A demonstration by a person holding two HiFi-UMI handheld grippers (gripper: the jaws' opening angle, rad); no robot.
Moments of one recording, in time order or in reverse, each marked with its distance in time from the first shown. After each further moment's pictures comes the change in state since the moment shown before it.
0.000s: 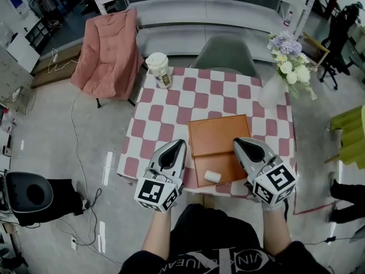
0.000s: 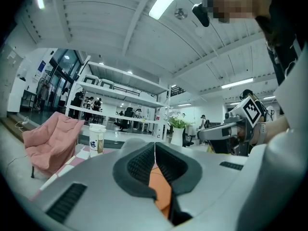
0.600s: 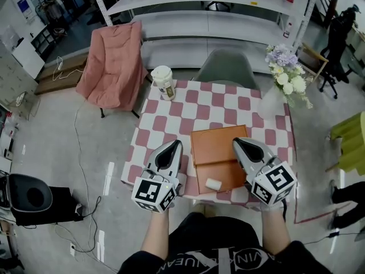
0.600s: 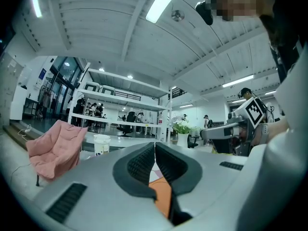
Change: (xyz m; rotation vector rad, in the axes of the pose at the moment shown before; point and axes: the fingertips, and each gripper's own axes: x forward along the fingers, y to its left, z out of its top) left arm -0.003 0.013 0.038 0.042 -0.037 0.034; right arm 0.001 -0.002 0.036 -0.029 -0.085 -0.017
